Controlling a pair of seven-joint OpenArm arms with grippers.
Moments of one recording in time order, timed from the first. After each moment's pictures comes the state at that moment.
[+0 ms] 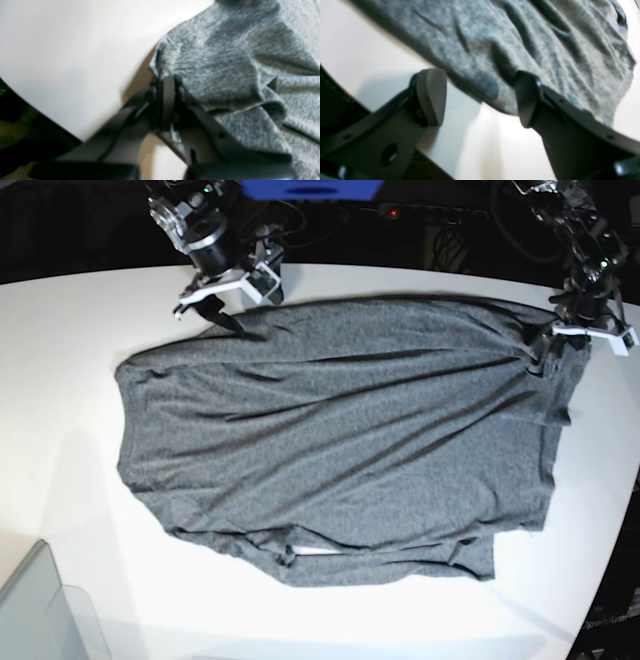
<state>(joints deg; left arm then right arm) 12.4 -4.3 -45.1 83.7 -19.7 -14.5 31.7 -29.8 16.6 -23.9 99.0 -26.0 1.9 -12.3</state>
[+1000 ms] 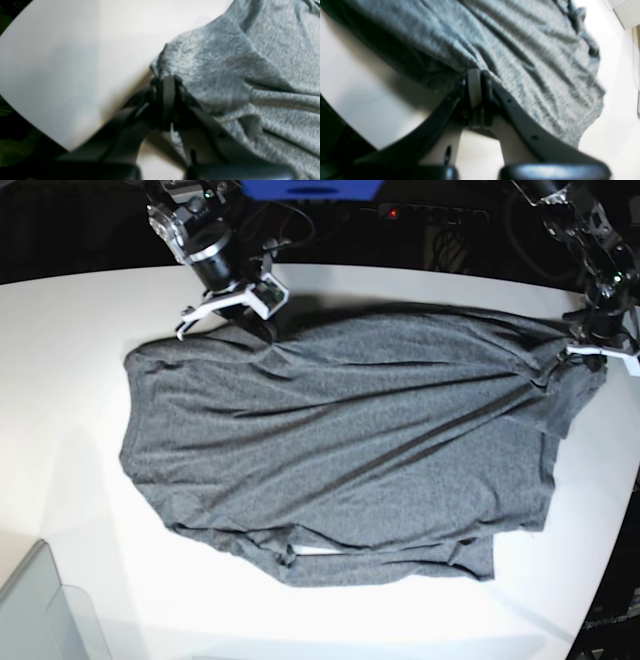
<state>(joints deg) 9.9 -6.2 -45.1 87.3 -19.2 -14.3 33.0 -28.3 17.0 -25.0 106.8 -26.1 2.1 -13.9</state>
